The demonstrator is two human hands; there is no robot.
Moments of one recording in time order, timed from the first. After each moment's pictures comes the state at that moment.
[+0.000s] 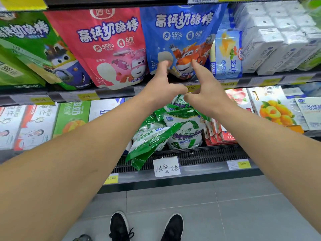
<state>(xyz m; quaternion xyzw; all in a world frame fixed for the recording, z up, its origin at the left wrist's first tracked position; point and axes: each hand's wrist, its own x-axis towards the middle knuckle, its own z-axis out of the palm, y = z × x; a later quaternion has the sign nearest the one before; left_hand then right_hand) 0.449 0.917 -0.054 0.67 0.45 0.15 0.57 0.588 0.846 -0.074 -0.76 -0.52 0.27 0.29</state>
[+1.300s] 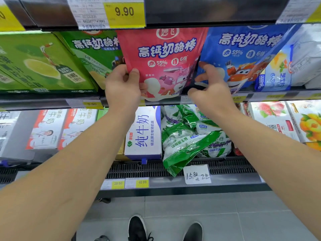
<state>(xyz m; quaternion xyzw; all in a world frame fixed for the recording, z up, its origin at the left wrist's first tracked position) 0.293 0.980 -0.048 0.50 0.54 0.47 0.47 0.478 0.907 -0.056 -0.74 -0.45 0.27 0.41</state>
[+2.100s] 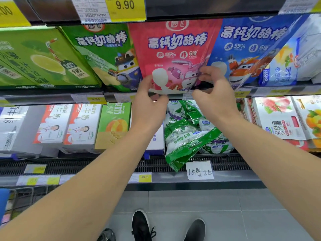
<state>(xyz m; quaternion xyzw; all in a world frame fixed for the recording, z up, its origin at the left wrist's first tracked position) 0.312 0.929 -0.063 0.58 0.55 0.35 0.49 0.470 0.888 -0.057 -0.73 -0.44 0.27 0.45</state>
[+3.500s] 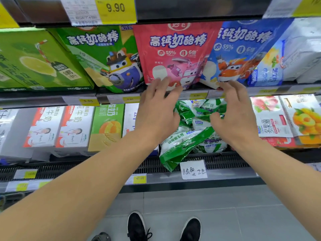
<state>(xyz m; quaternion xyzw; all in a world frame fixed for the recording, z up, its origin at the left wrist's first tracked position) 0.323 0.921 -0.072 0.88 0.43 0.13 0.11 0.507 0.829 -0.077 -0.81 -0.52 0.08 0.26</state>
